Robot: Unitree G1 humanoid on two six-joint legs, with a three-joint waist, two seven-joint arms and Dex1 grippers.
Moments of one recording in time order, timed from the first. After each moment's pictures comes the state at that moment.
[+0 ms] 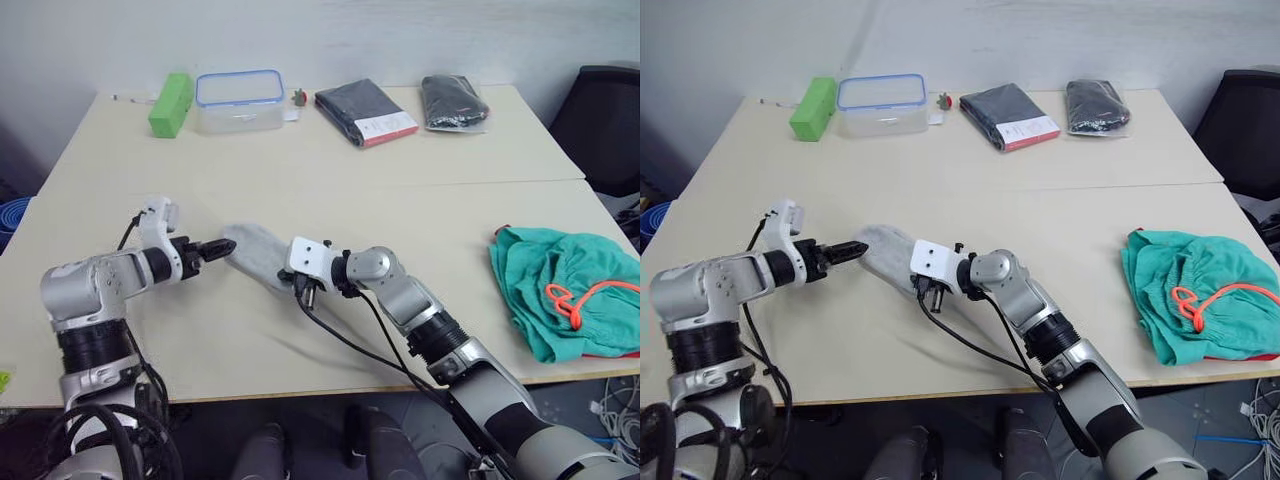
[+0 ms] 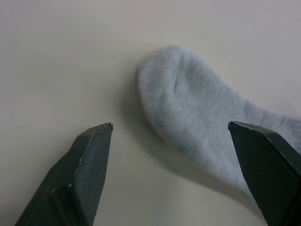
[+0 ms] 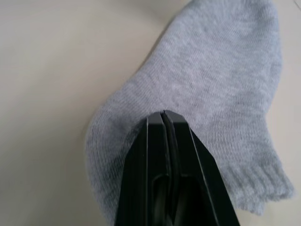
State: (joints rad) left arm -0.68 0.44 0.43 0.14 -0.29 1.30 -0.51; right arm -0.79 -0.14 0.45 0.39 -0.15 0.19 0.86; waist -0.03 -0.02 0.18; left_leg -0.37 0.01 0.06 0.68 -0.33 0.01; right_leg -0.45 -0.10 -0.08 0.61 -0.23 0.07
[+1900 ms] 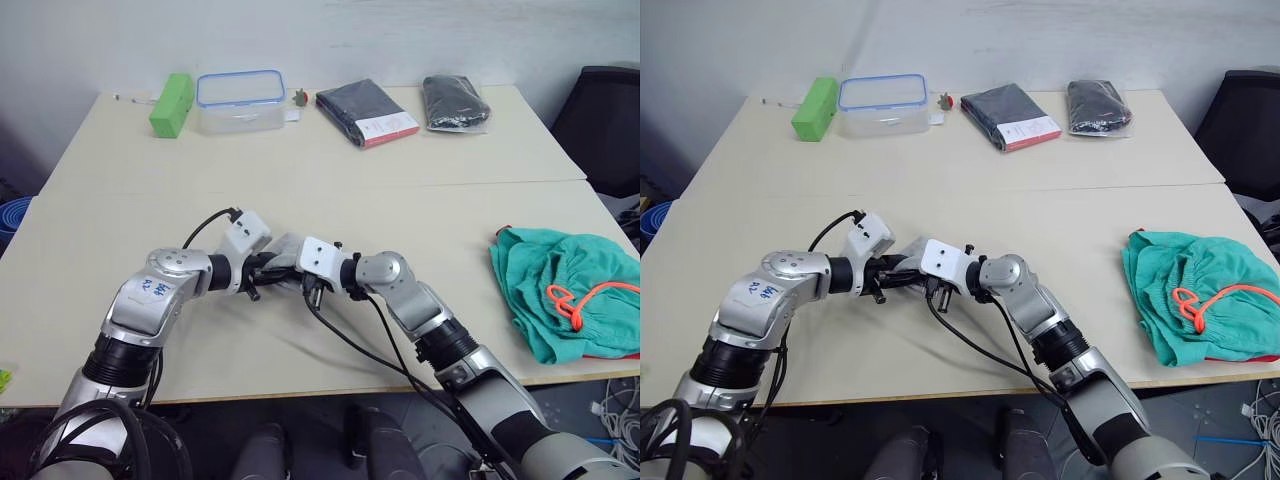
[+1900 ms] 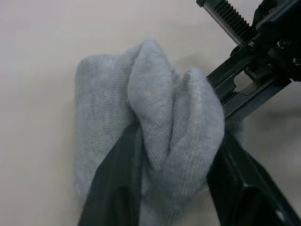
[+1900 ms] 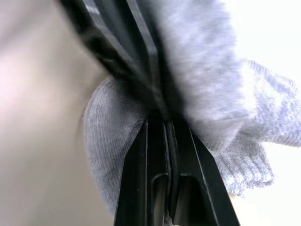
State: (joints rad) left arm -0.55 0.61 -0.13 -0.14 -0.30 0.89 -0.72; right arm -0.73 -0.19 0.43 0.32 -0.14 0.22 0.82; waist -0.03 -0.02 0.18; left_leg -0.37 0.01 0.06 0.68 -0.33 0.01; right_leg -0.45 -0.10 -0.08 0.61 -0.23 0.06
